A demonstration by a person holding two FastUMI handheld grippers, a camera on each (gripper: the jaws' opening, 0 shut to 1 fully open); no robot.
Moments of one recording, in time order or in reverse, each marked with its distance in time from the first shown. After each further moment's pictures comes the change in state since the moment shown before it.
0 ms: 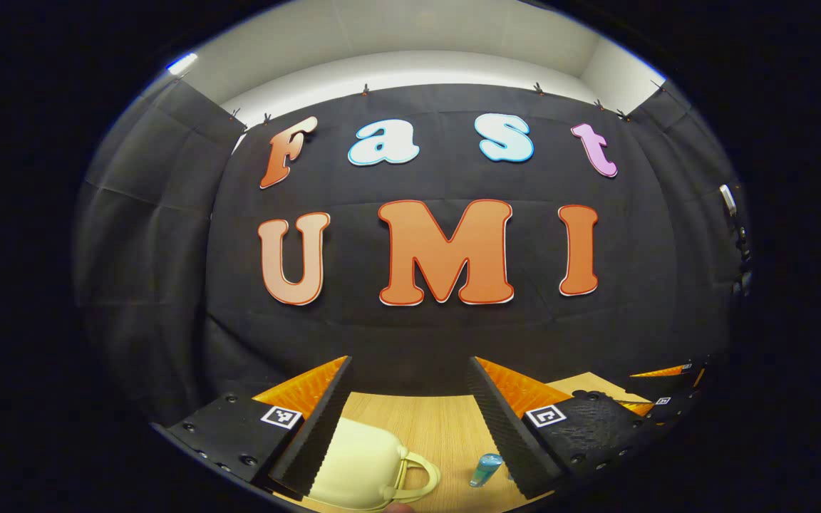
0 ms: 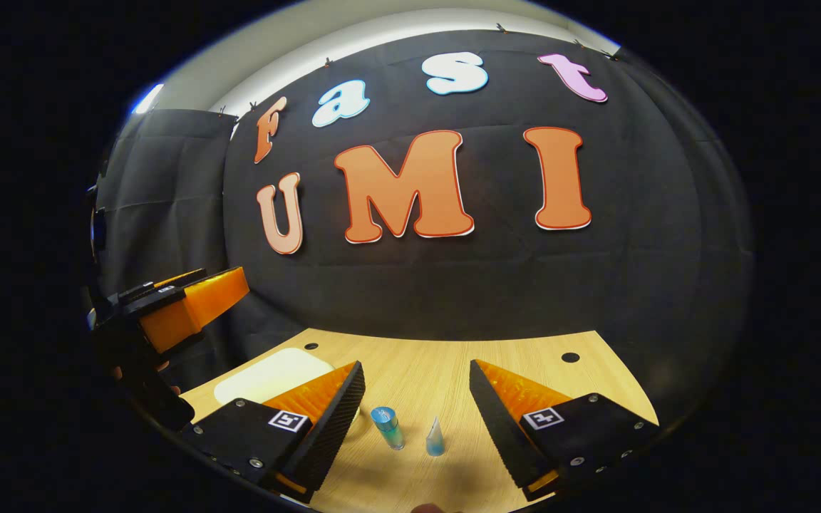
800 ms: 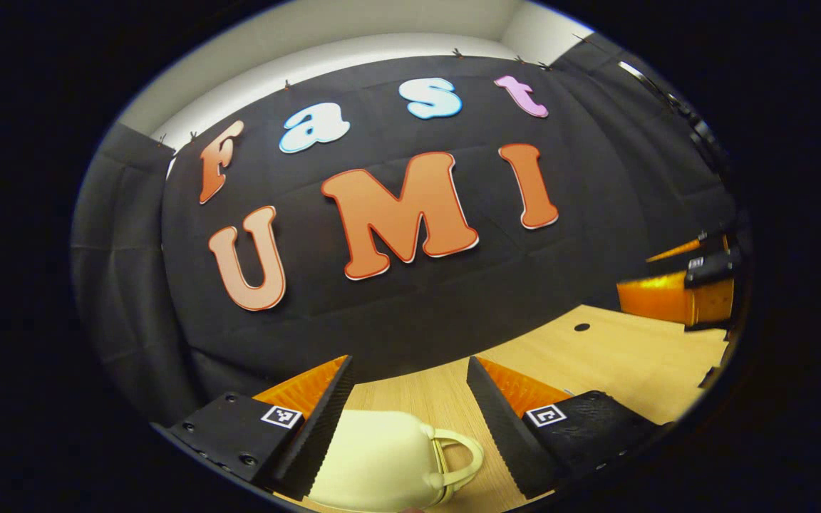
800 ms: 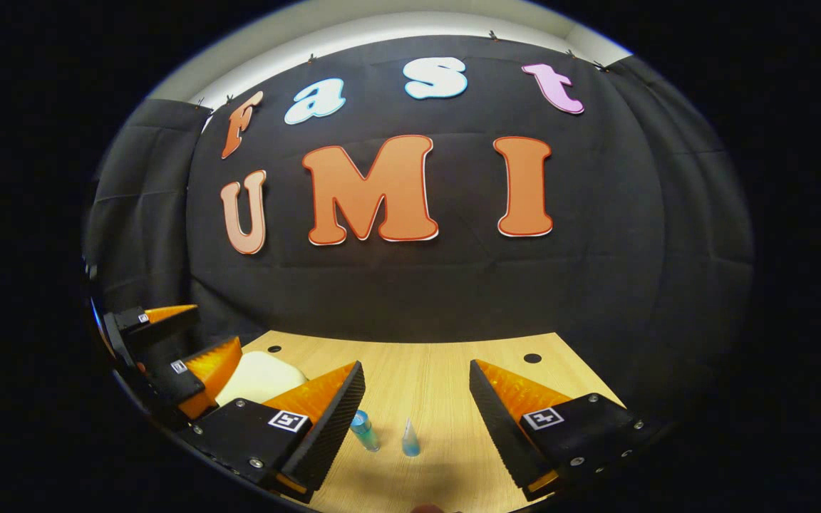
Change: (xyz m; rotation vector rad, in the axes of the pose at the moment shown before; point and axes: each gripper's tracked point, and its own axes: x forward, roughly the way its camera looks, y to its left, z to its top) left arm 0.009 -0.016 -0.082 0.302 0.090 -0.177; right arm -0.010 -0.026 0.008 -0.024 -0.008 -0.170
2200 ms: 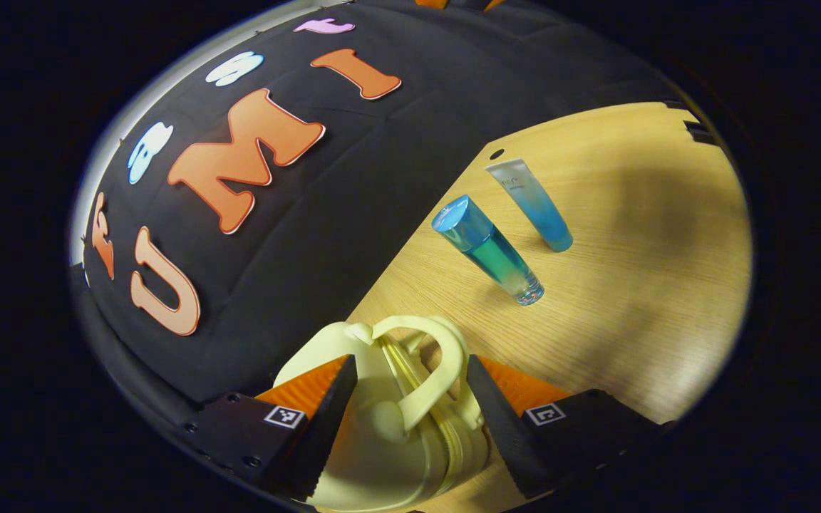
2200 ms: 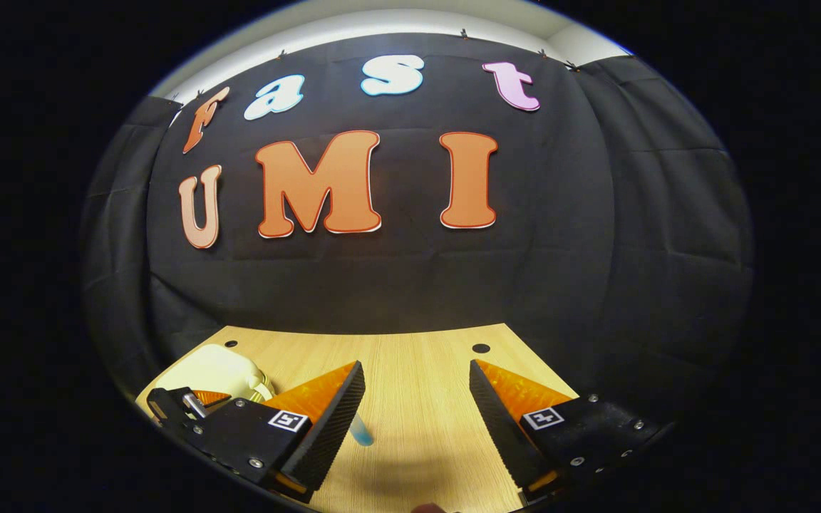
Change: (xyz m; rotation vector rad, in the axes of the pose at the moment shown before) left arm 0.031 -0.075 -0.218 0.578 0.261 -0.209; right arm -0.023 -0.054 -0.011 0.005 0.028 -0.181
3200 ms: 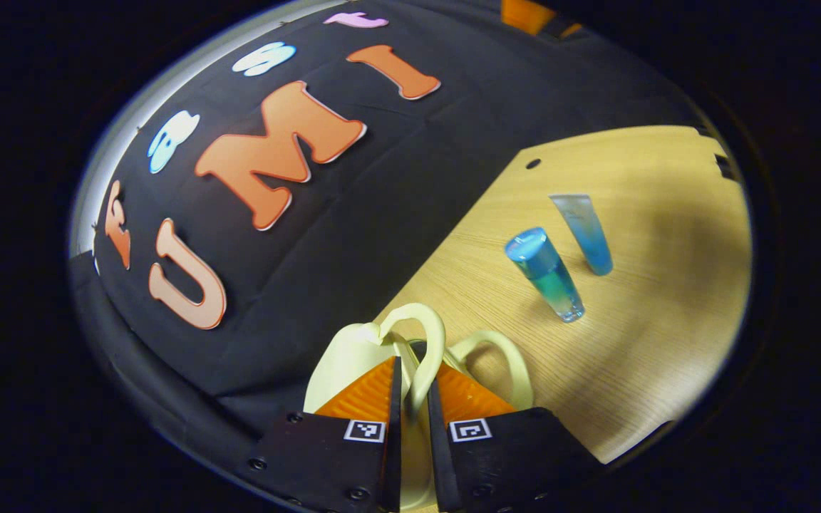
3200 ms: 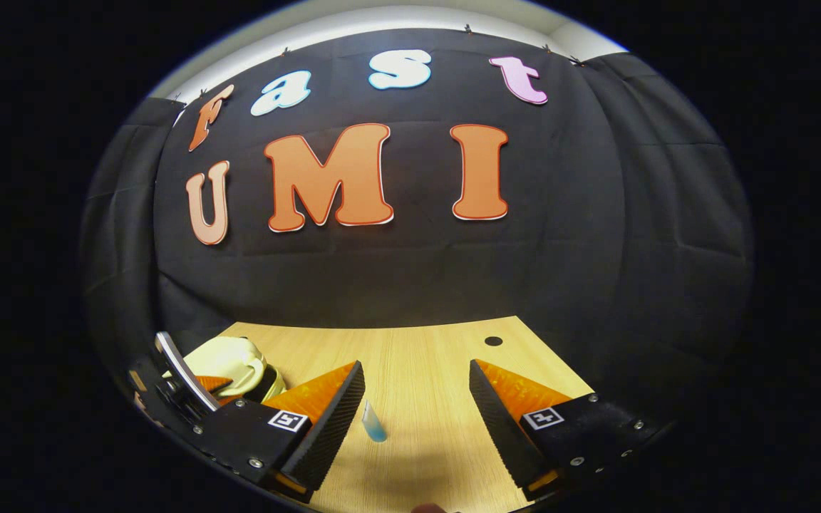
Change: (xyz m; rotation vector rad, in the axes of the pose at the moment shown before) left arm -0.024 0.082 0.025 -0.136 0.020 0.081; right arm 0.003 0.024 -0.011 0.000 0.028 0.049
